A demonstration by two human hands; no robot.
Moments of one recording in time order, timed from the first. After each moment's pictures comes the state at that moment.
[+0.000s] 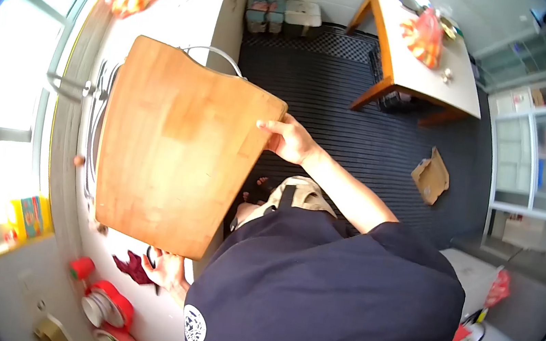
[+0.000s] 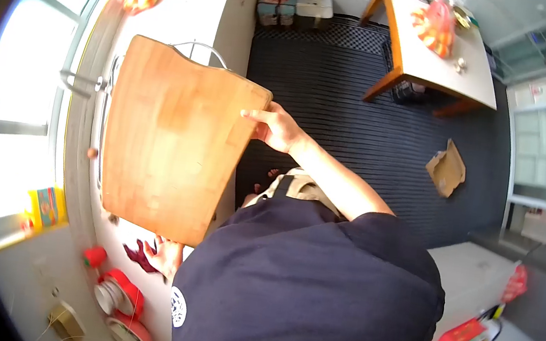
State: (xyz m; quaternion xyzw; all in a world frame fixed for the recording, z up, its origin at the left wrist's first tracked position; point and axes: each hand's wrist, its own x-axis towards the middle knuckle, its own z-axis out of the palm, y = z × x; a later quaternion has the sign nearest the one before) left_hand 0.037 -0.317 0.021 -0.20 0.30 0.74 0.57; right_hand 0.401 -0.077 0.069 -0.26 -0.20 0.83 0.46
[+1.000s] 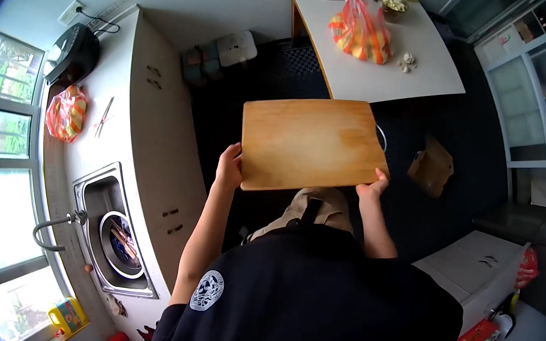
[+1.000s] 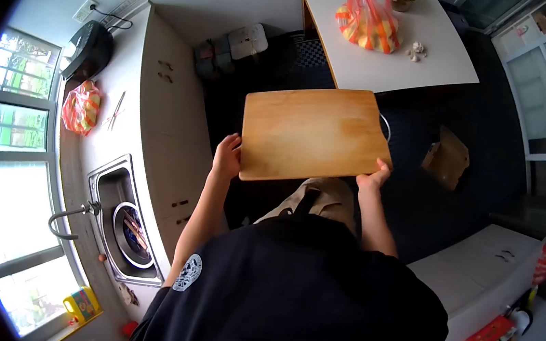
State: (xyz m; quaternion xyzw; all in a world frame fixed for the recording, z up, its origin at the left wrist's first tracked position) left_hand 0.536 0.092 -0.035 0.15 0.57 0.27 0.76; right_hand 0.841 -0.111 -0.117 -0.40 0.33 0.31 0.80
